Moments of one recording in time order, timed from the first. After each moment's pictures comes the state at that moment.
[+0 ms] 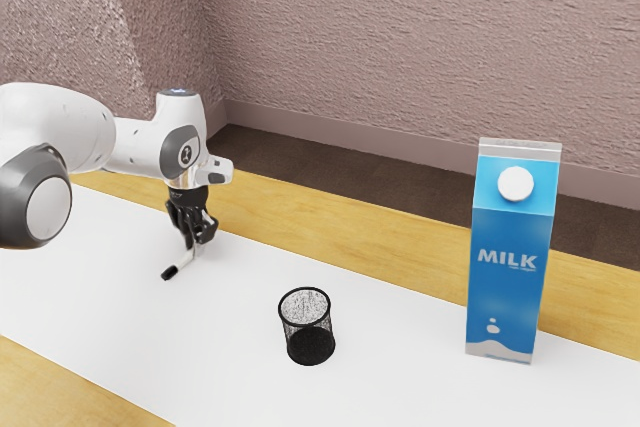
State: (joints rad) arm 0.04 0.63 0.20 -1.64 -0.06 2.10 0.44
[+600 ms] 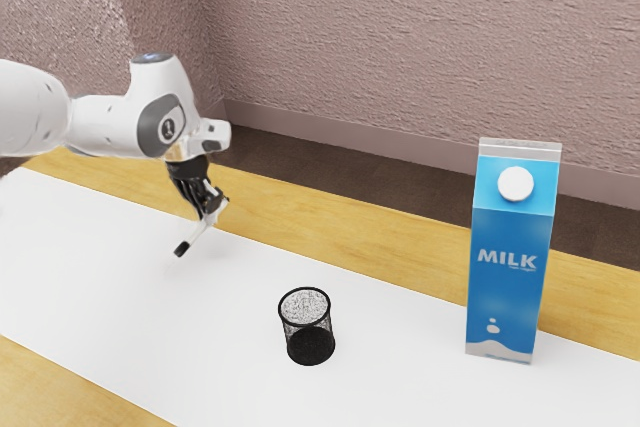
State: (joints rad) arm 0.03 0.35 0.14 -1.85 -0.09 2.22 0.44
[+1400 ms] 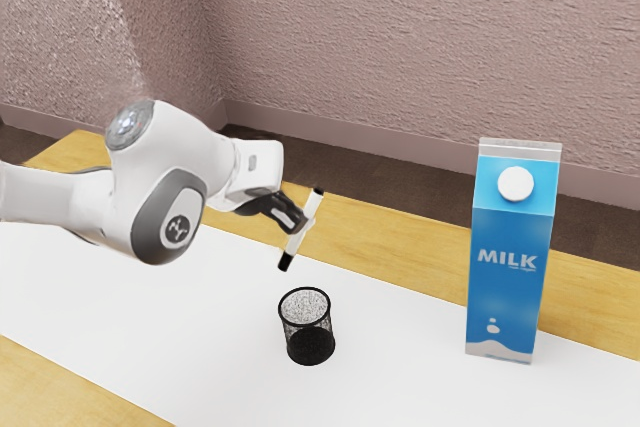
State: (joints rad) arm 0.03 -0.21 -0.36 -2.46 -0.30 2.93 0.44
